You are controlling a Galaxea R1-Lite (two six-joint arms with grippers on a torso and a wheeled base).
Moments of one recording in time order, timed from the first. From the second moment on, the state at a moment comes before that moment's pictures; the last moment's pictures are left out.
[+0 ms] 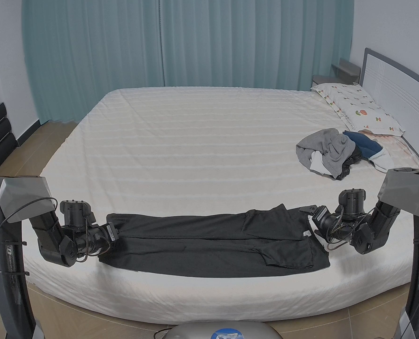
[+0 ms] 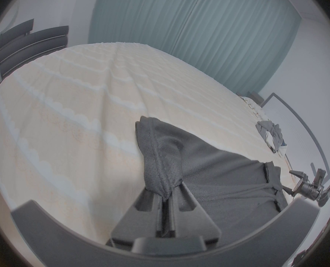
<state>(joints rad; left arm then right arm) 0.01 2.37 -0.70 -1.03 -0.17 -0.40 0.10 2.38 -0.81 -1.02 0.16 0.92</state>
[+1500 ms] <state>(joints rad) 0.02 2.30 -0.75 -1.01 -0.18 -0.61 0.02 2.38 -0.85 -1.01 0.17 0.94</state>
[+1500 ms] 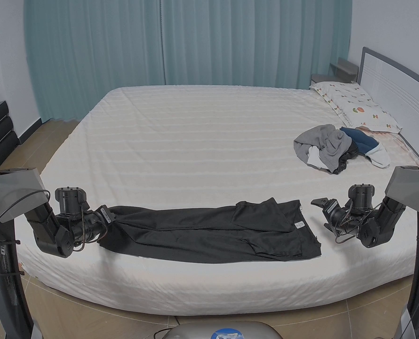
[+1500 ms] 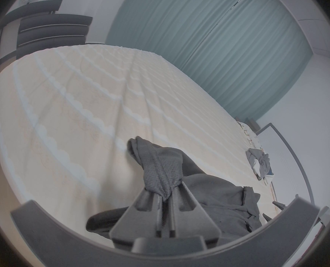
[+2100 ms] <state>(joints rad) -0.11 2.24 -0.83 -0.81 -0.05 -0.61 0.03 2.39 -0.85 -1.01 0.17 0.94</state>
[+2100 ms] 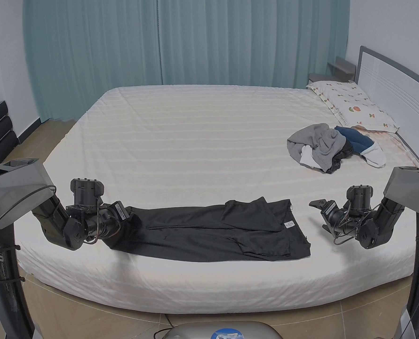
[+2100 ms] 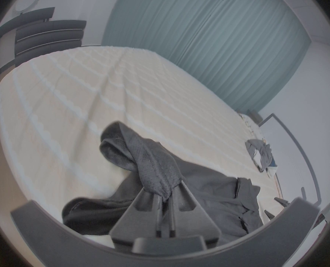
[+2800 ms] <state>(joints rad) -0.40 2.14 -1.14 -0.33 0.07 -0.69 0.05 2.39 -0.84 -1.01 0.17 0.94</state>
